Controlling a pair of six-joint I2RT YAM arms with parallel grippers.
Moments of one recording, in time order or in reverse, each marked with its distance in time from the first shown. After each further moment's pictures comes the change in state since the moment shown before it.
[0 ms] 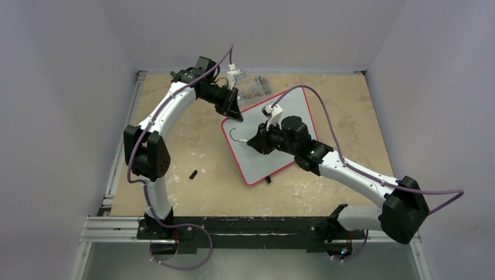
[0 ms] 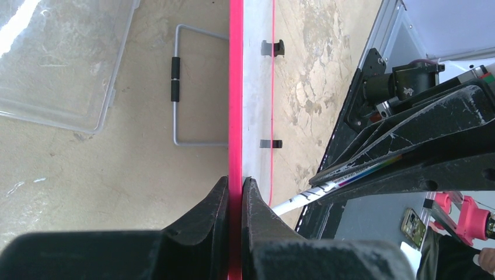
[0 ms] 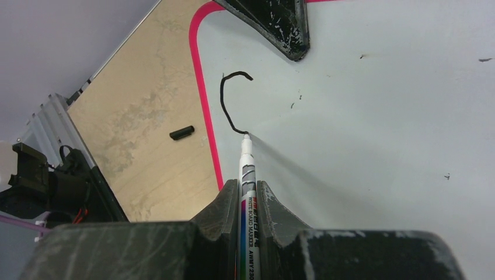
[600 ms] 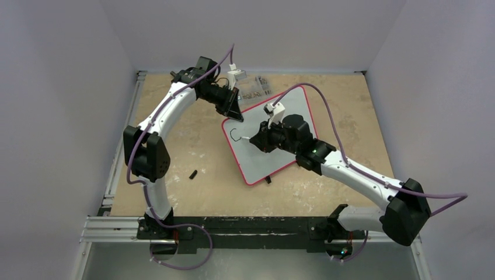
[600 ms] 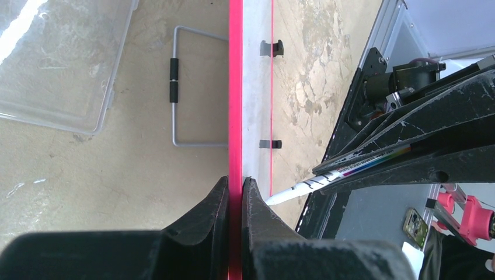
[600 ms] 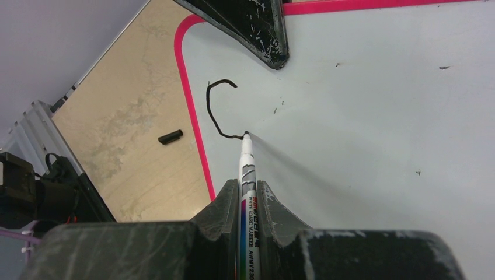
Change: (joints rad) left arm -0.007 -0.007 0.000 0.001 -0.007 0.000; right arm 0.000 -0.020 0.030 -0.061 0.060 -0.016
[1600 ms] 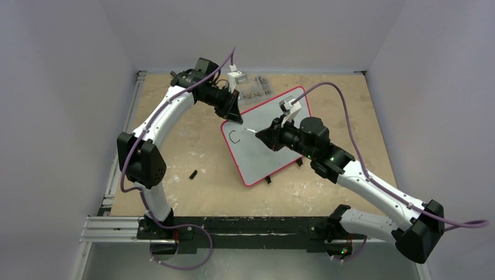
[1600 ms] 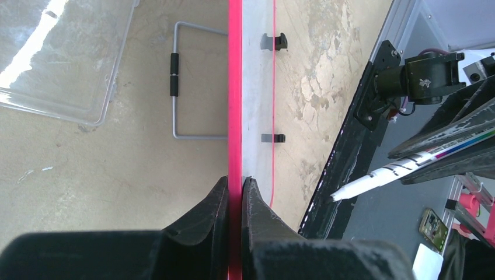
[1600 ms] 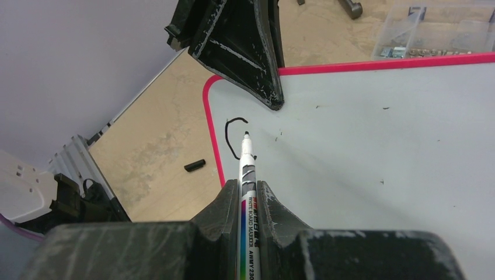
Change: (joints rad) left arm -0.028 -0.086 -0.055 0.009 -0.072 0.007; right arm -0.001 -0.185 -0.009 -0.015 0.027 0.030
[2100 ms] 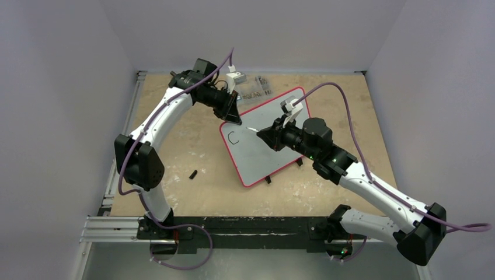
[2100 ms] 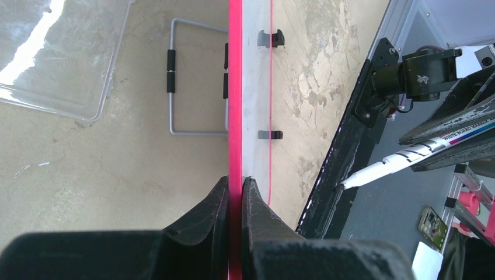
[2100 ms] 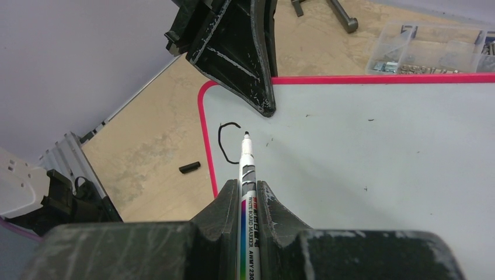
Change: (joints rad) left arm 0.003 -0.029 -0.027 0.004 0.005 0.001; right arm 0.000 -0.035 0.000 0.000 0.000 -0.050
